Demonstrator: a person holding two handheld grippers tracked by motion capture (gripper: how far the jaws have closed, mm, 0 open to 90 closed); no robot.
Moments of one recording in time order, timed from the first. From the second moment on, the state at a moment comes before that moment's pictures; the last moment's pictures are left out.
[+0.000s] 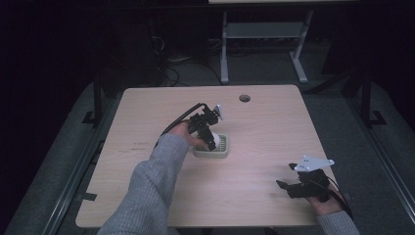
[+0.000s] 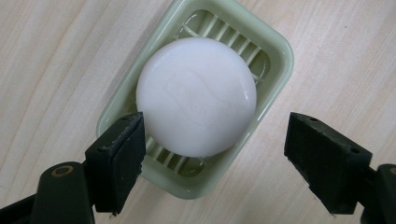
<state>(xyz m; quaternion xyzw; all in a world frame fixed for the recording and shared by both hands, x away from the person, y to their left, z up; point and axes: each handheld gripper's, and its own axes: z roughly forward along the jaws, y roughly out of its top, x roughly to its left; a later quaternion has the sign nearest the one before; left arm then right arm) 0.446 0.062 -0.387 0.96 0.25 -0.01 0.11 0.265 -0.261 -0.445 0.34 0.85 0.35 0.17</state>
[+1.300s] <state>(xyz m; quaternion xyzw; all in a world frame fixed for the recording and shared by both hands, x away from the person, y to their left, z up) 0.396 0.090 -0.389 0.96 0.24 0.00 0.13 0.265 -0.264 -0.445 0.35 0.85 0.34 0.18</state>
